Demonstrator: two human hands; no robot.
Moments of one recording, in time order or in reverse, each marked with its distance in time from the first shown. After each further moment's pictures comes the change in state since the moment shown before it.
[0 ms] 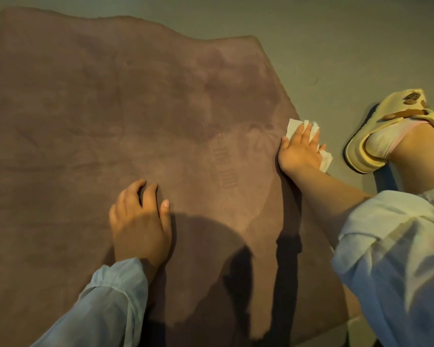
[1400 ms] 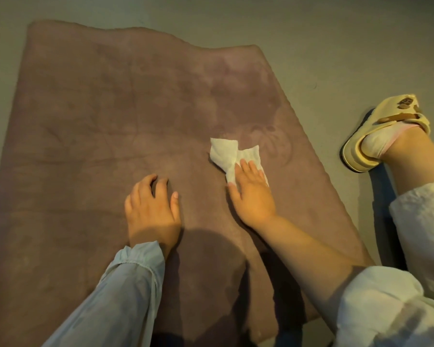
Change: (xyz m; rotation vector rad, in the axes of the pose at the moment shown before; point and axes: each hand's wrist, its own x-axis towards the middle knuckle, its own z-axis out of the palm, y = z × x) left_hand 0.001 -0.004 0.000 -0.040 -0.054 -0.025; right_hand -0.131 -0.043 0.033 0.197 -0.023 -0.551
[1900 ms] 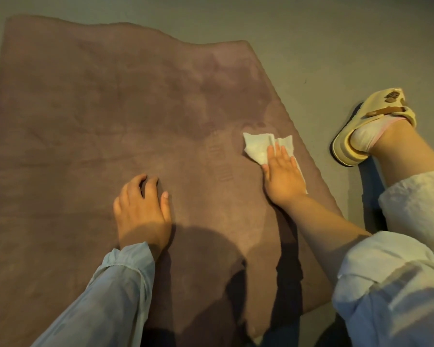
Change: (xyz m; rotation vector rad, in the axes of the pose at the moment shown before) left_hand 0.001 -0.001 0.002 -0.003 -0.007 -0.018; right_hand 0.018 0.075 -0.035 -0.251 -0.014 0.183
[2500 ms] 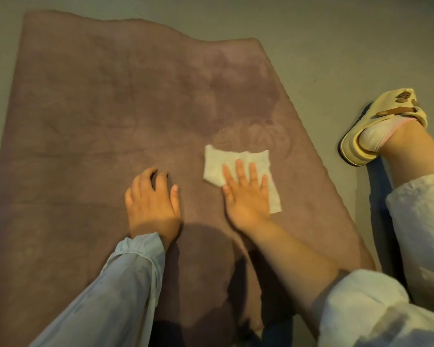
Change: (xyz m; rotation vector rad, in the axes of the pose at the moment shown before) left_hand 0.000 0.002 -0.002 0.012 -0.008 0.022; right_hand -0.049 -0.087 0.029 0.036 -0.077 -0.057
